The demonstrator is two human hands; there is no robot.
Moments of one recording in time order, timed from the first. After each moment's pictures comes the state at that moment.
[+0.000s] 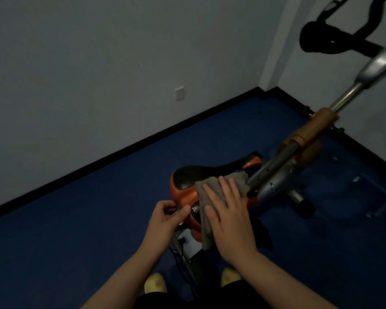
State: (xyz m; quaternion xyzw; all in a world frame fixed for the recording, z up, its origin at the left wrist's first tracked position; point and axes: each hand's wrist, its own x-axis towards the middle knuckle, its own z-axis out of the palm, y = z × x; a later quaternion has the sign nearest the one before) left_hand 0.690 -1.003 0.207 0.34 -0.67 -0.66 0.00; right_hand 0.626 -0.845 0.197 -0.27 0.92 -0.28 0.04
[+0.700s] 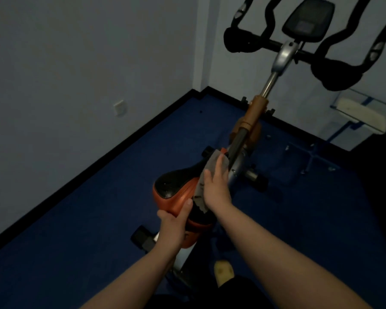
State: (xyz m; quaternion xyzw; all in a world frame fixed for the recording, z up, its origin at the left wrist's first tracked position) left_hand 0.662 -1.002 0.207 0.28 -0.63 -0.71 -0.13; right_hand 0.577 -0.892 0.193 0.13 0.87 -0.48 0.08
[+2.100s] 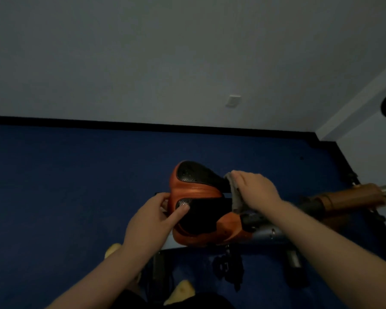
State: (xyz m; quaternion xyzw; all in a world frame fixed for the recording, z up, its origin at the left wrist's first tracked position) left_hand 0.697 -0.940 0.207 0.44 -0.77 -0.45 0.12; right_hand 0.437 -0.847 0.208 -0.50 0.85 -0.01 0.13
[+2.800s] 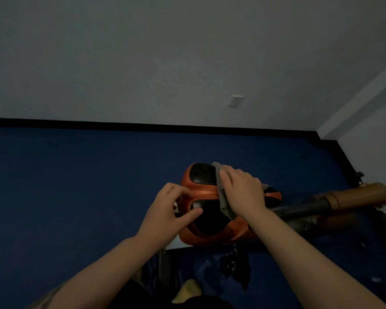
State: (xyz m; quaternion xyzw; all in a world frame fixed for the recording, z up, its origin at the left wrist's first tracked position) left_hand 0.698 -0.965 0.200 0.29 -0.81 -0.48 0.18; right_hand 0.499 -0.879 0.211 -0.44 0.89 -0.10 0.08
